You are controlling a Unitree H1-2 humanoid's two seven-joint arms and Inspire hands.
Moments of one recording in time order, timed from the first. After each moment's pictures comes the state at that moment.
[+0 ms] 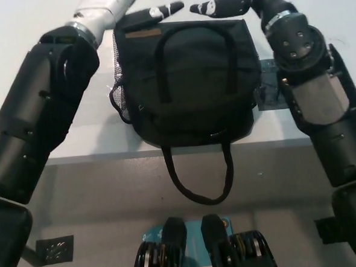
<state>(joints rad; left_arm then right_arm) -1.10 0.33 -0.38 0.61 0.72 0.01 -0.17 -1.11 -0.10 0.08 0.69 -0.28 0.09 0.05</state>
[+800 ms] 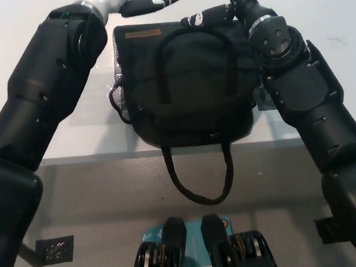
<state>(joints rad) -1.26 0.30 -0.46 0.85 0.76 0.01 -0.12 -1.19 -0.08 0.09 0.94 -0.26 0.01 0.02</state>
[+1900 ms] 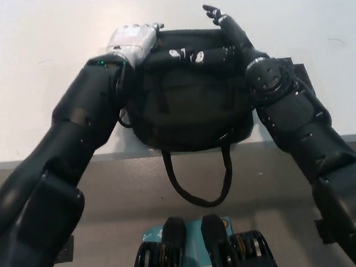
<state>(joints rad) -1.21 0.17 -0.54 1.16 0.77 0.01 0.00 -1.16 -0.04 0.08 1.24 -0.22 -0.12 -0.05</state>
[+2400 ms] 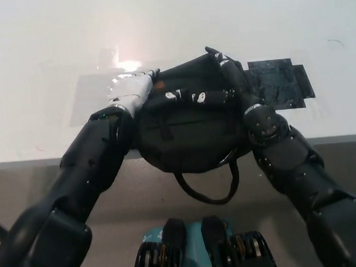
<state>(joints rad) -1.06 0.13 -0.46 1.24 0.69 -0.04 0.13 -1.03 0.01 0.04 1.29 -0.18 -0.24 -0.08</state>
